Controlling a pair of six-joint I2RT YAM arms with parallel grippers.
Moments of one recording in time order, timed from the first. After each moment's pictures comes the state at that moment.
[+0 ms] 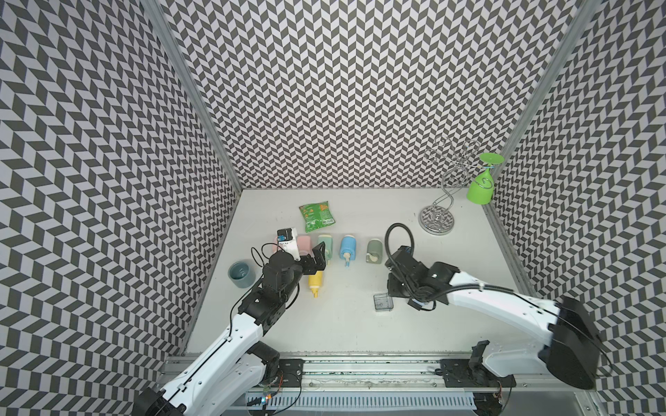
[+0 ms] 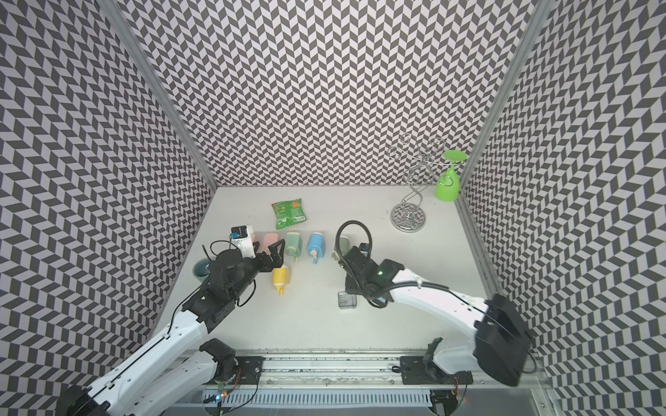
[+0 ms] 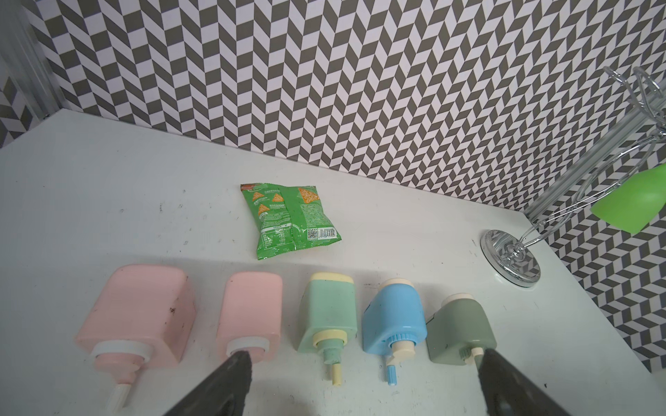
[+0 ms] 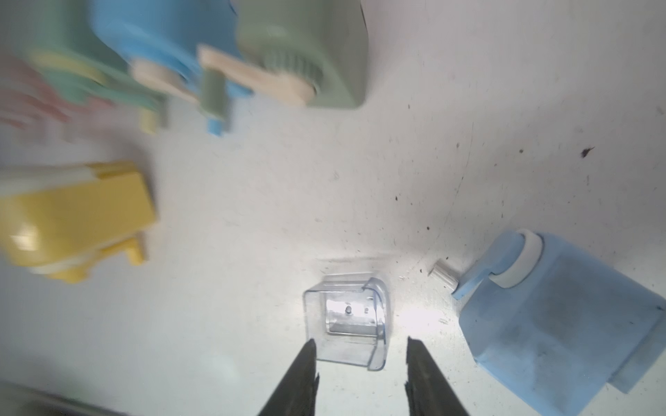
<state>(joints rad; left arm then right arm) -0.48 0.82 0.53 0.01 -0.18 -0.41 0.84 1.26 0.92 -0.70 0.16 0.91</state>
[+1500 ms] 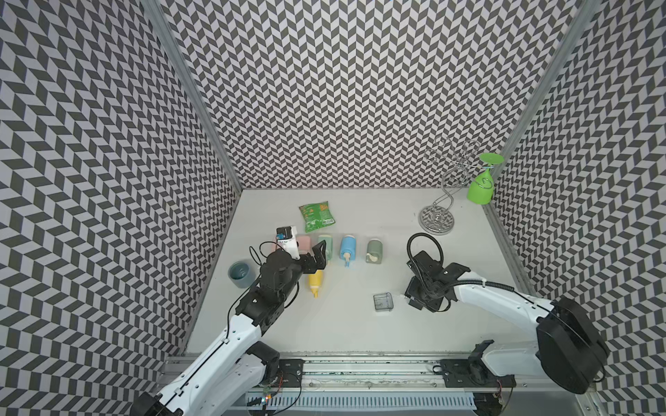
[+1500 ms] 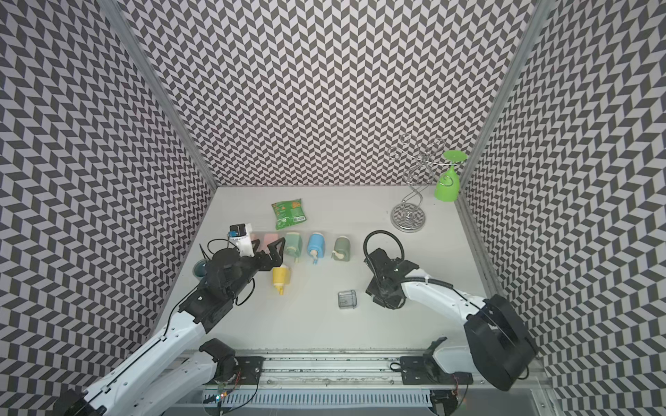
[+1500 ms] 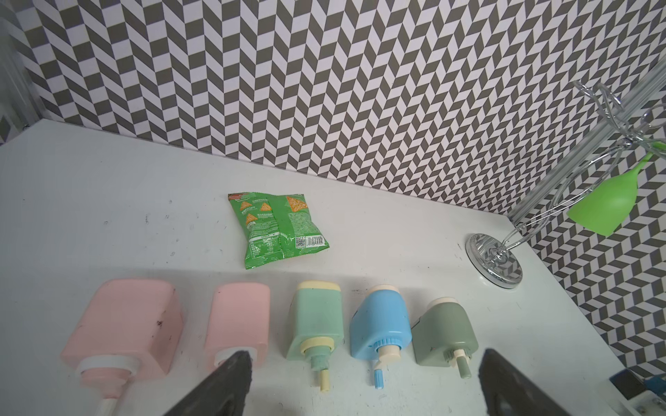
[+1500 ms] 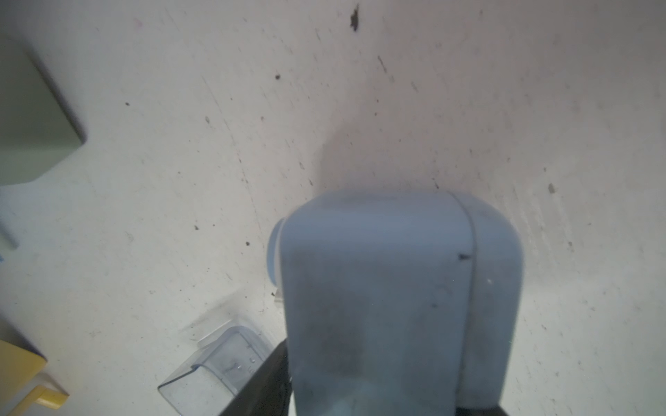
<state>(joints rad) -0.48 0.79 0.55 -0.01 -0.16 -0.41 0.64 1.35 0.76 -0.73 0.03 1.15</state>
